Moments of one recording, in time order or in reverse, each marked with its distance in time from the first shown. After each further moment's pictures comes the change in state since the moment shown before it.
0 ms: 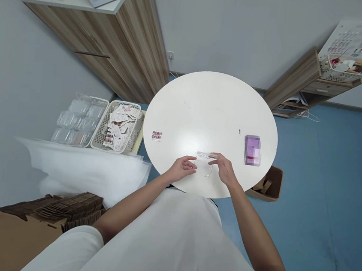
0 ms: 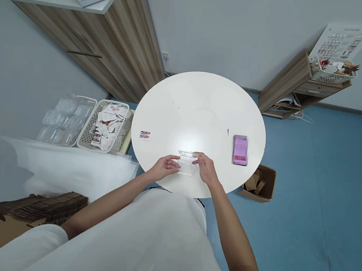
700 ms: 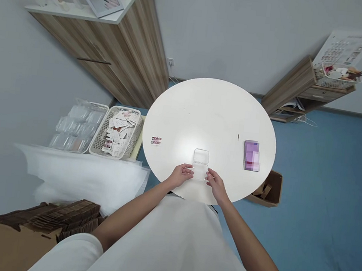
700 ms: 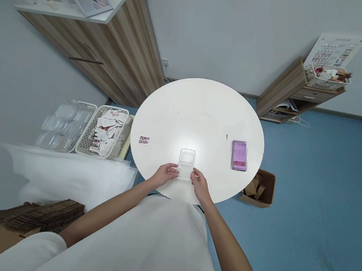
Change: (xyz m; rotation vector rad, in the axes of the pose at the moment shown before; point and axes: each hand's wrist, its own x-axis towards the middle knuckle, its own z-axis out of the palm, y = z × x) left_hand 0.018 -0.041 -0.005 0.003 0.137 -0.113; right_hand -0.030 0.041 0.031 0.167 0.138 0.411
